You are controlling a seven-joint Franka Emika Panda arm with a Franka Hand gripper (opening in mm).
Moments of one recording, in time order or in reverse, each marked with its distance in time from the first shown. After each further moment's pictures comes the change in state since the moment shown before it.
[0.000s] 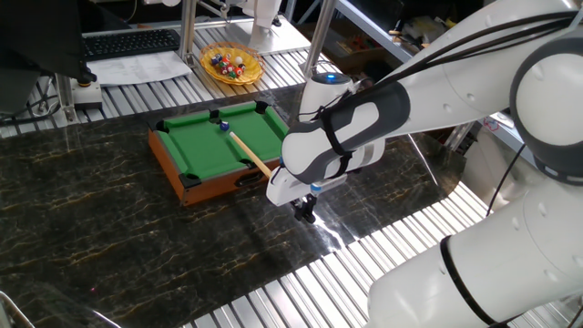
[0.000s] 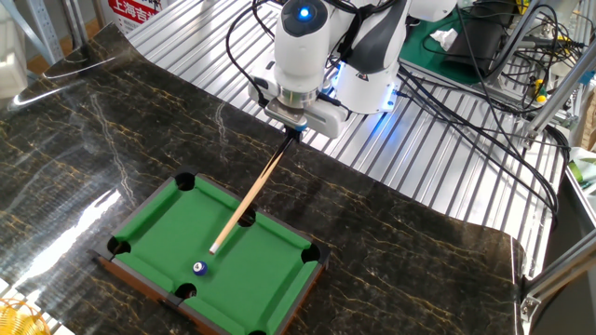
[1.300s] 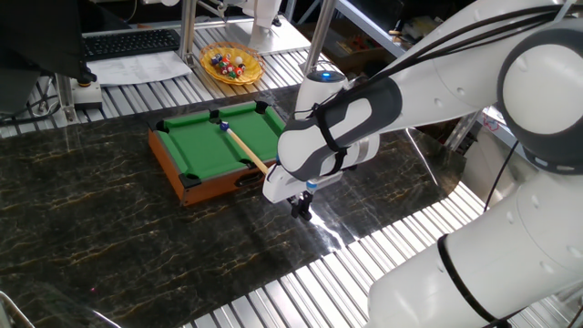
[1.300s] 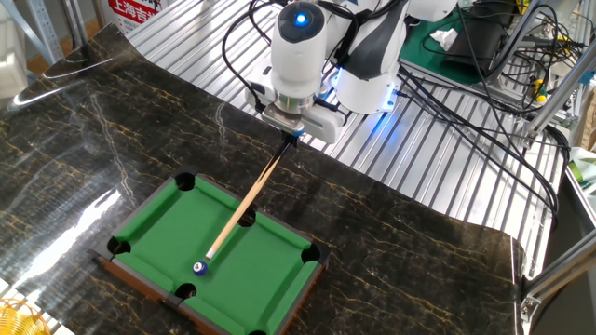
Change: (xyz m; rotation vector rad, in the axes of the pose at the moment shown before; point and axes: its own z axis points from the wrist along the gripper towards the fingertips) arm -0.012 0.000 0.002 0.002 -0.004 -0.003
